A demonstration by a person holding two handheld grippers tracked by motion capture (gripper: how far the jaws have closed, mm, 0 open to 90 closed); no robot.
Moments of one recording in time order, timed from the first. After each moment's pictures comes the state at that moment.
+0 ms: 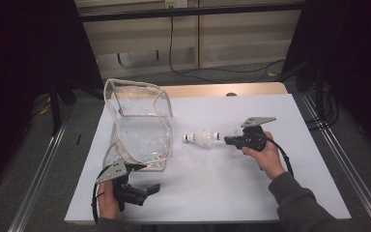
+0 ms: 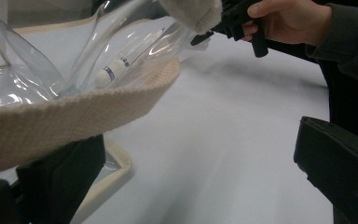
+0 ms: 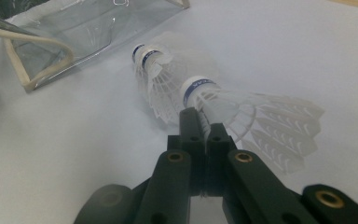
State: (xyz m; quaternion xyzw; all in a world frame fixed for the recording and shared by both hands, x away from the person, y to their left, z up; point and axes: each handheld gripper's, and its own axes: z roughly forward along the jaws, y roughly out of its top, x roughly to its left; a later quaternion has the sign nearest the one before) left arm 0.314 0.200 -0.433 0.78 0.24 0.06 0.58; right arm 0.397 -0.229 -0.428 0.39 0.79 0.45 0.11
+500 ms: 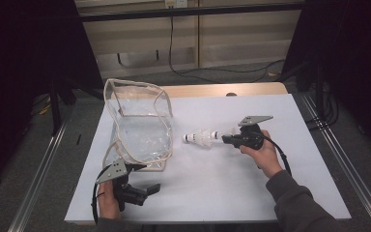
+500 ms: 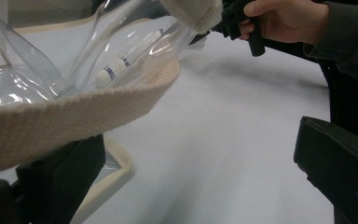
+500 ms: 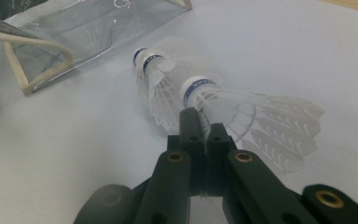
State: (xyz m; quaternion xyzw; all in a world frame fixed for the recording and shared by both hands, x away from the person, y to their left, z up) left arm 0.314 0.200 -0.433 0.78 0.24 0.06 0.58; right arm 0.403 -0.223 -0.428 0.39 0.80 0.45 0.11
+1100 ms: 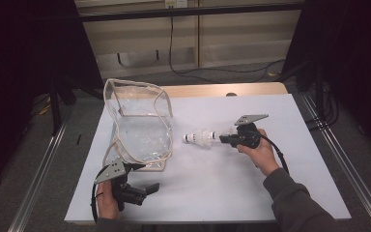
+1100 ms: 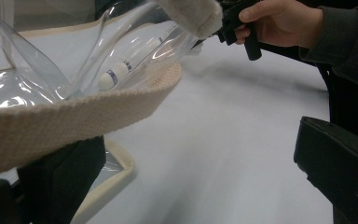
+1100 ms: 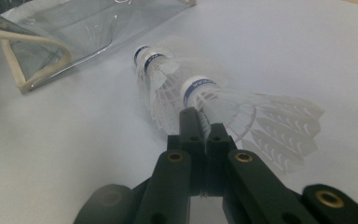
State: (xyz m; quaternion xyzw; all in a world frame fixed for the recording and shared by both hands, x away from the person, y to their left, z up) left arm 0.313 0.203 -0.431 0.77 0.24 0.06 0.58; right arm 0.409 -0.216 -0.429 0.39 0.80 0.44 0.11
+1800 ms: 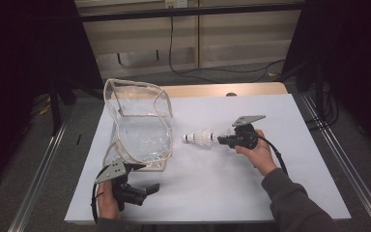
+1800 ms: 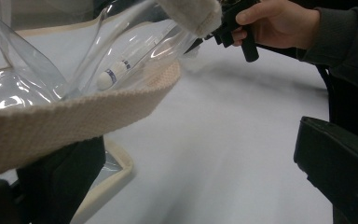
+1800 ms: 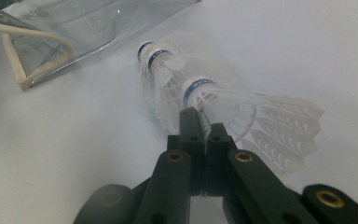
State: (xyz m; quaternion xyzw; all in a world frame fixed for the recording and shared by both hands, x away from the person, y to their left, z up) left arm 0.314 0.202 -0.432 0.77 0.24 0.06 0.58; right arm 0.411 -0.211 -0.434 0.38 0.81 0.44 0.10
